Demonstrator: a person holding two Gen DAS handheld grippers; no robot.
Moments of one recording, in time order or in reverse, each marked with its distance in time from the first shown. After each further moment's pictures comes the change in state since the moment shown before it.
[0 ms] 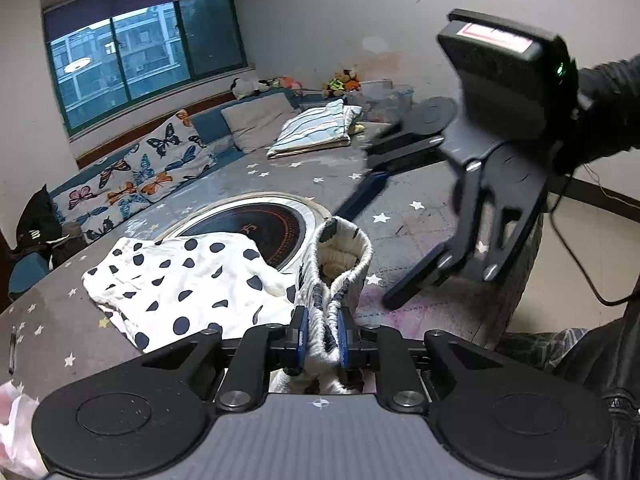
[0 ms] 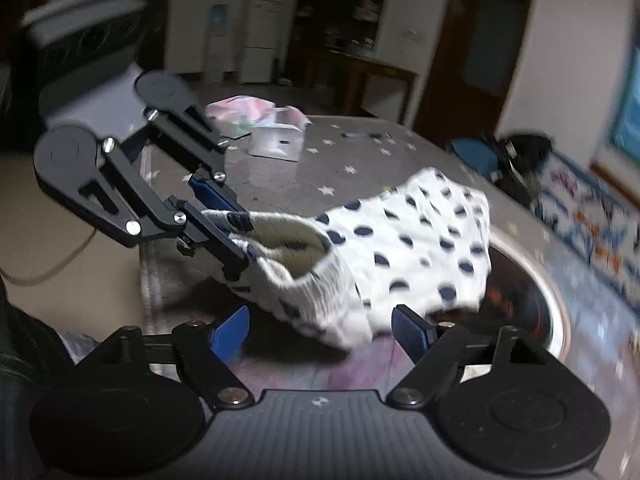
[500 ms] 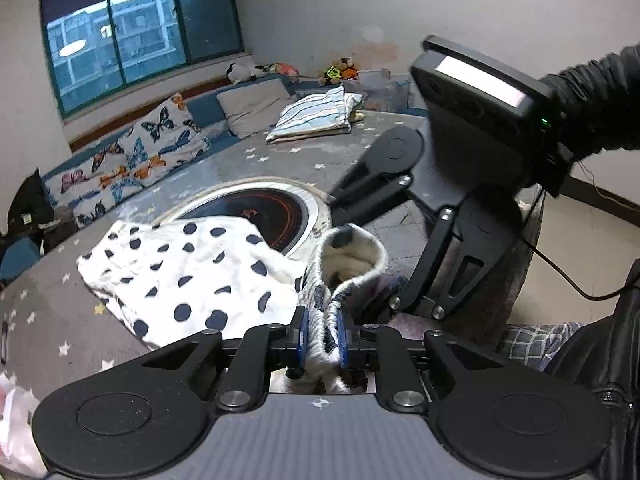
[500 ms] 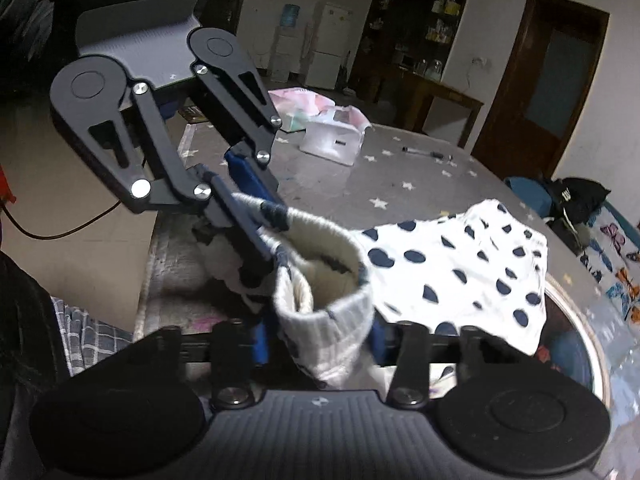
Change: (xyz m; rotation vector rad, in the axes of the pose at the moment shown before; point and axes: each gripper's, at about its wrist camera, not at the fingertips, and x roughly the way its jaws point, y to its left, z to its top) left arm 0.003 0.015 -0.004 -0.044 0.042 -0.033; right arm 0.042 0.010 -0.005 -0.113 -0.016 0.138
